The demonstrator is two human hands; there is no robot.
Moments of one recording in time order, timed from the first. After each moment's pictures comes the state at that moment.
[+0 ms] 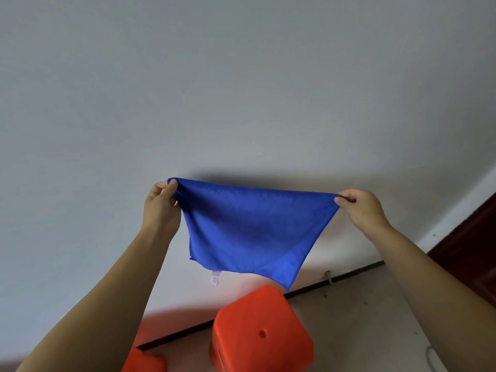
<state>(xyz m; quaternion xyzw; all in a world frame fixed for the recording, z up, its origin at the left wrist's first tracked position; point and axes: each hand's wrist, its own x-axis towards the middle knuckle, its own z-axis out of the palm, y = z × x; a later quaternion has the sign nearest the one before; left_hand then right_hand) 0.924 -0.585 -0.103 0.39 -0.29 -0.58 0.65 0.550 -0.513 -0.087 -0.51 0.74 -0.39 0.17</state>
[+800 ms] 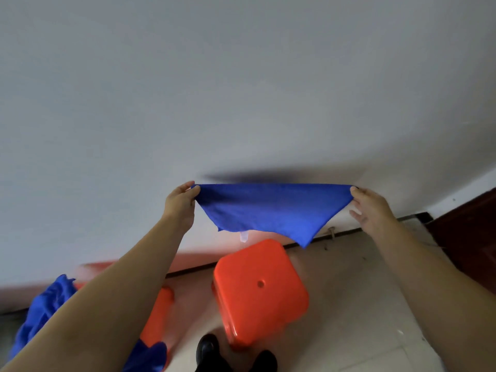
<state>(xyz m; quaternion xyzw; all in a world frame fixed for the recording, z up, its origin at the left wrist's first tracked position) 0.899 -0.592 -0.230 0.57 -0.23 -0.59 0.52 0.532 -0.533 -0.187 -0.20 0.72 -0.48 0.46</state>
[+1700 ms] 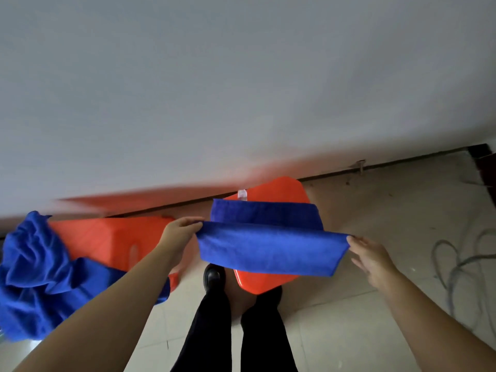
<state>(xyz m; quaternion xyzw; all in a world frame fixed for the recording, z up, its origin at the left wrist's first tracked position) 0.926 -0.493 -0.464 0.71 -0.24 -0.61 0.25 0.536 -0.429 -0.444 -0.12 0.81 -0.25 0.51</state>
